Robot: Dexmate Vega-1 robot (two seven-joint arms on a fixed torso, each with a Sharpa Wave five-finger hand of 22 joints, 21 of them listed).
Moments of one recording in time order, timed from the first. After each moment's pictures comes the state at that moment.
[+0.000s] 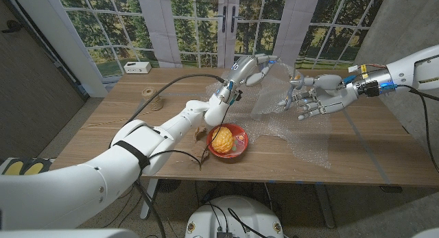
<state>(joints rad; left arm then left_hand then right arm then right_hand) 0.30 0.01 0.56 -0.59 1.27 -0.94 1.12 0.83 0.17 0.70 -0.09 0.19 0.73 -0.21 0.19 0.57 0.74 -0.17 1.05 1.09 1.11 -0.21 1.06 0.69 0.85 -0.11 1.21 0.32 -0.96 -1.39 0.07 -2.04 1.45 -0.95 0.64 0.77 0.02 0.01 -0.05 0.23 0.34 0.10 0.19 0.20 0.78 -0.11 1.14 0.73 0.93 -0.13 0.50 1.12 0.56 0.01 0.99 0.19</state>
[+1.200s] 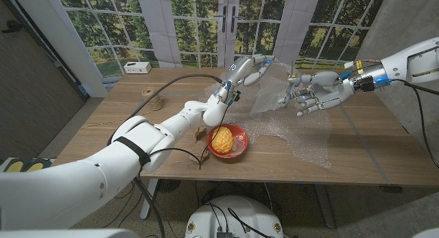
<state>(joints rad) 0.26 0.01 0.60 -0.52 1.19 -0.96 1.12 0.81 0.17 0.71 -0.08 0.20 0.74 -0.21 0.20 0.59 0.73 -0.18 1.04 1.10 1.11 -0.21 1.07 0.69 0.85 -0.11 1.21 0.32 -0.74 -1.38 -0.14 -2.01 1.39 -0.95 0.66 0.77 0.02 0.01 -0.05 0.23 0.33 0.09 0.19 0.20 0.79 -0.12 1.14 0.73 0.93 -0.13 0.49 1.12 0.56 0.01 0.98 0.19</state>
